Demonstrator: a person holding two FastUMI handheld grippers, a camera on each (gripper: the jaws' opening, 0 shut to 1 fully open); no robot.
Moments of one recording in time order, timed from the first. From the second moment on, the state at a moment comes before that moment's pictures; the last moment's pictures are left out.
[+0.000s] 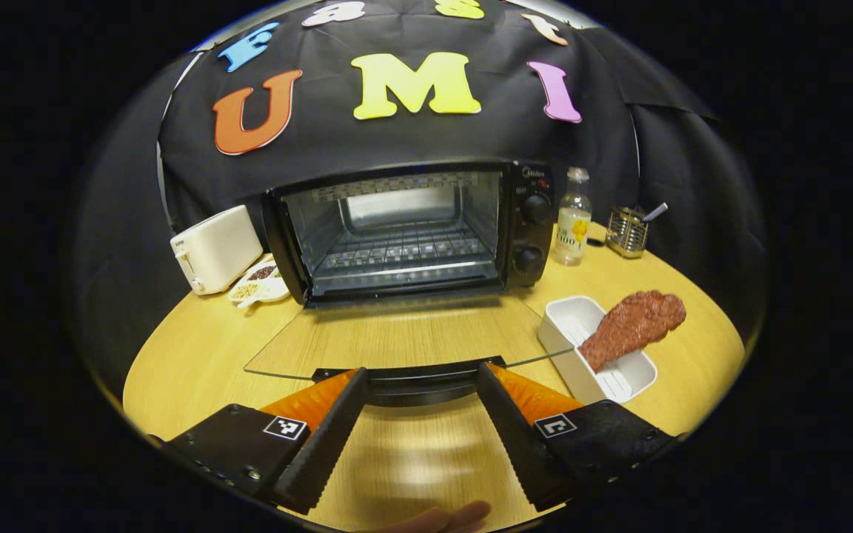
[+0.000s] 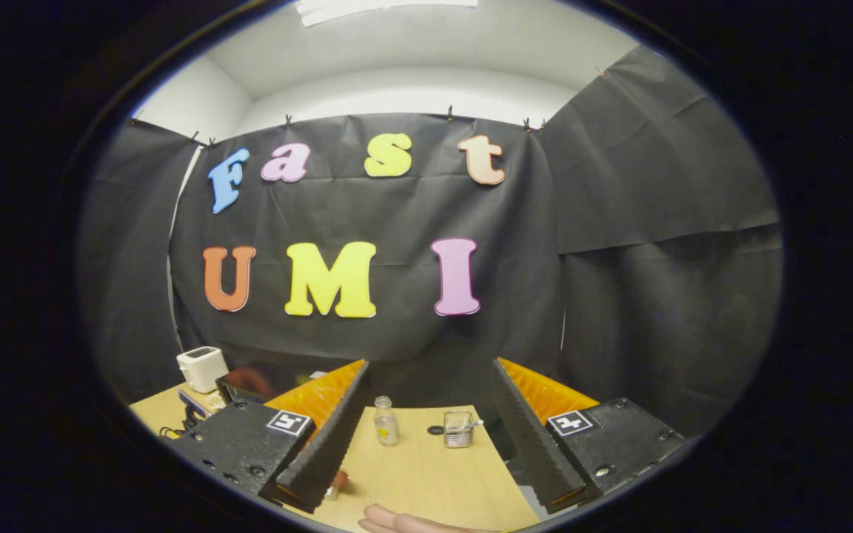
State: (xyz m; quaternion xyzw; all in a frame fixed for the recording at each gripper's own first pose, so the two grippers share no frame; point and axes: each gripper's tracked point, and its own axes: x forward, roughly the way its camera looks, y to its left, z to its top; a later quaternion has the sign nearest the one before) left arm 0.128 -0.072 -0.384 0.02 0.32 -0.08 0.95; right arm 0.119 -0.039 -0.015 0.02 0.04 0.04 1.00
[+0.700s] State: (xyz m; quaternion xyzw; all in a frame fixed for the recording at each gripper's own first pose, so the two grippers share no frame) left arm 0.110 -0.060 -0.309 0.00 0.25 -0.07 0.97; right arm 0.137 0.004 -0.073 0.02 0.15 0.09 0.98
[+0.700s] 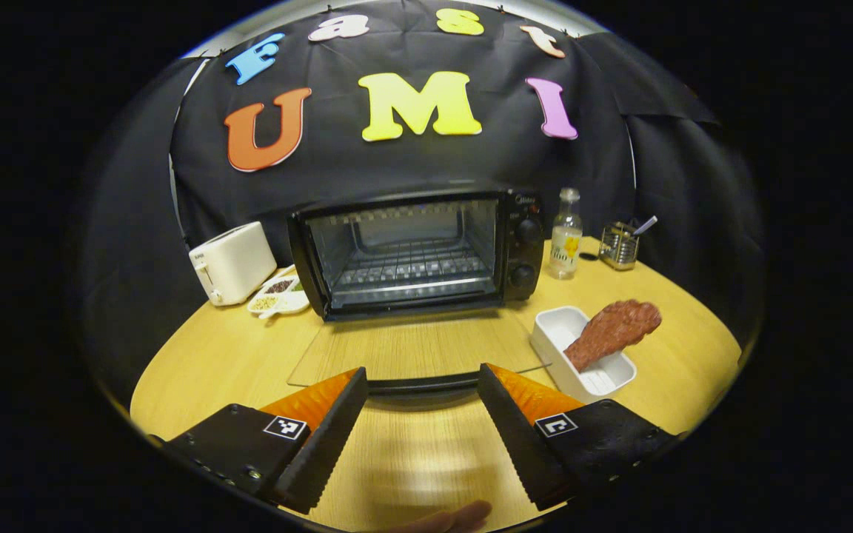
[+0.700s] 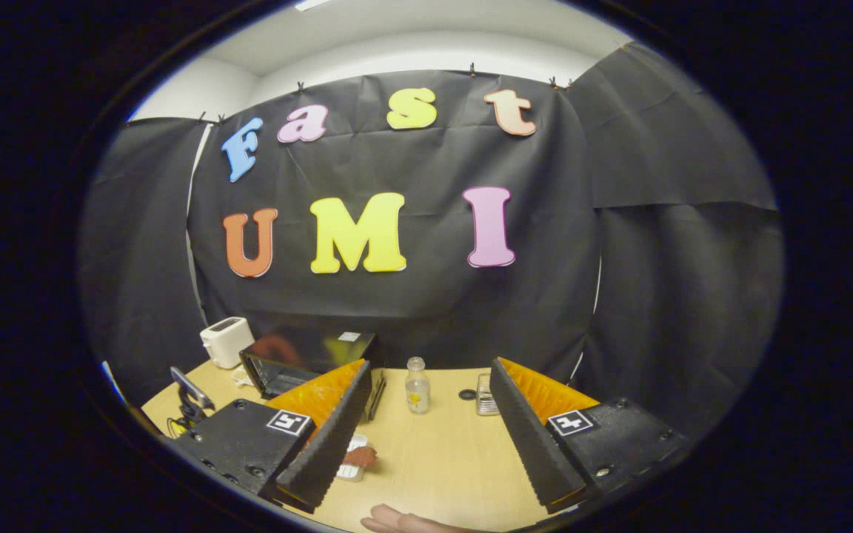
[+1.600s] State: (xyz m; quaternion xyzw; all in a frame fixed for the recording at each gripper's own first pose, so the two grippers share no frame) left arm 0.057 -0.010 -0.043 -0.03 0.01 0.00 1.00; right arm 0.178 0.086 -0.295 0.10 0.44 0.23 0.86
